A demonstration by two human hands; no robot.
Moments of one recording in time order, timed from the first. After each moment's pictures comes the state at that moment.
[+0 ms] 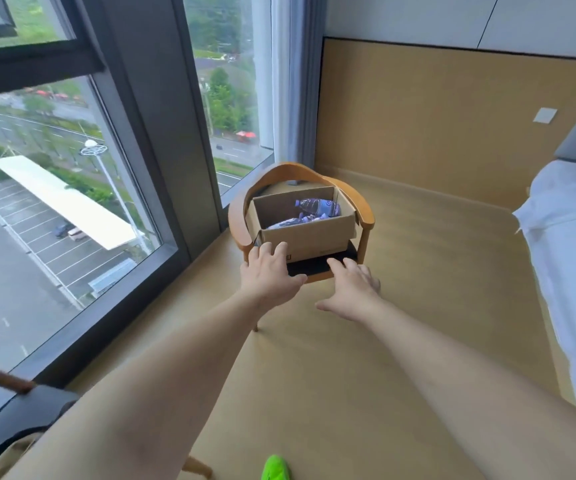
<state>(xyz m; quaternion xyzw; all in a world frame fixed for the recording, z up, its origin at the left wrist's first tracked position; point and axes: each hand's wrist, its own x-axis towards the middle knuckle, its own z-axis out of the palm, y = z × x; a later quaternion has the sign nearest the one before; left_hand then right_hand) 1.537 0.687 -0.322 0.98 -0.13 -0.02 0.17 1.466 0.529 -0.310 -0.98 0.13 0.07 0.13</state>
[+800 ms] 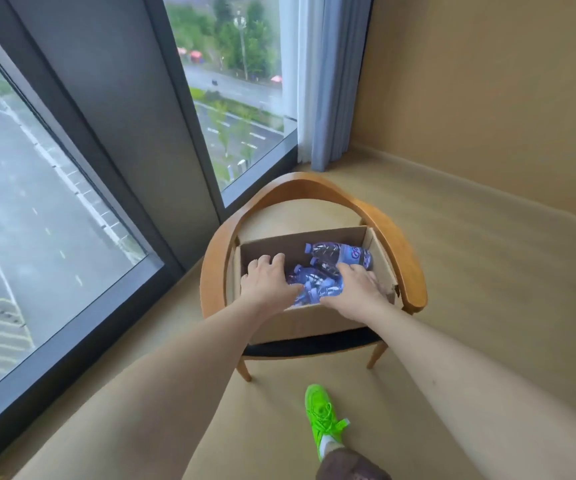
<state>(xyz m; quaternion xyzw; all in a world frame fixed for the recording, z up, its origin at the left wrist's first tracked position) 1.958 0.551 -0.410 0.97 -0.03 -0.14 0.18 1.920 0.369 -0.403 -0.96 0.11 0.16 0.18</state>
